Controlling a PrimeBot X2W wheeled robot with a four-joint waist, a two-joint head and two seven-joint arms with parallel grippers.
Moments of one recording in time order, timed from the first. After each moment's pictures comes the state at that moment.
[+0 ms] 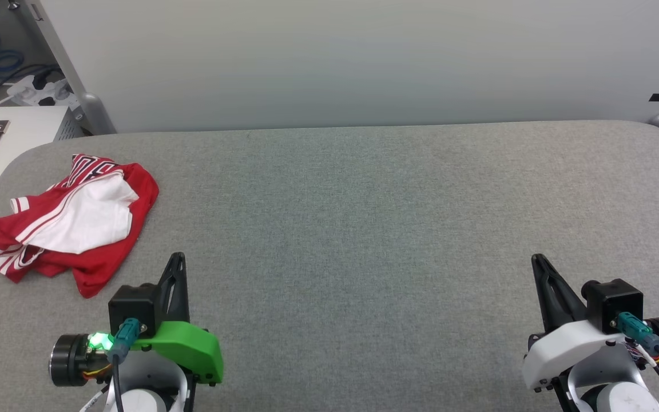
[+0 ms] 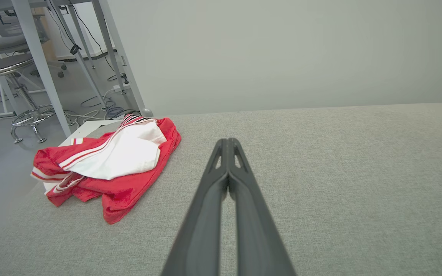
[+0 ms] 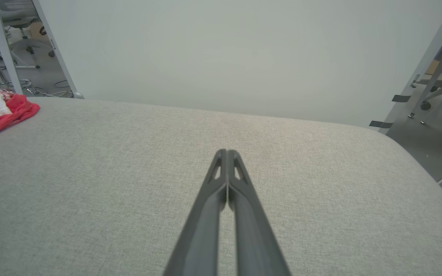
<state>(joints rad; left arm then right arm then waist) -0.01 0.06 0.00 0.00 -0.01 0.00 0.00 -0.01 -0.05 0.00 0.00 0.01 0.13 0.00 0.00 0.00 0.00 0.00</state>
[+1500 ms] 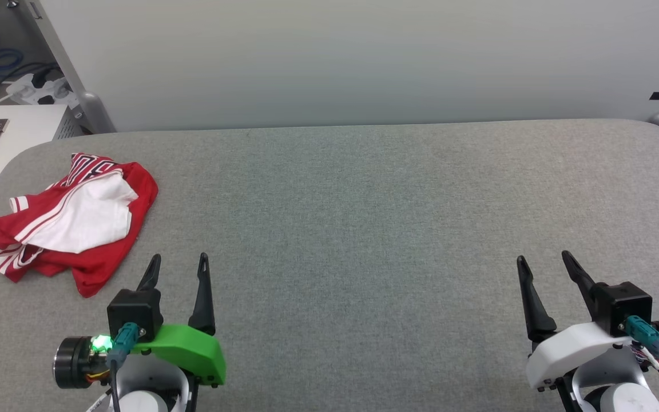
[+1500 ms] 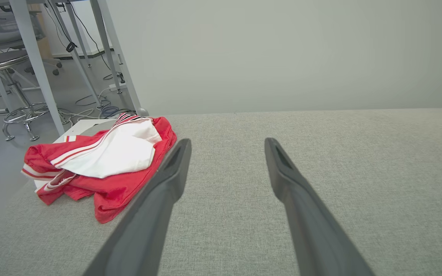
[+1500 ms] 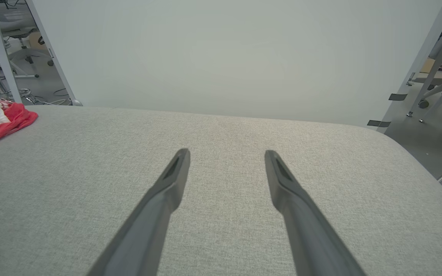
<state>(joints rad) -0.01 0.06 -0.01 0.02 -0.04 0.00 -0.04 -0.01 -0.05 -0.01 0.02 0.03 0.13 -0.04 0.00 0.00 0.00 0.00</state>
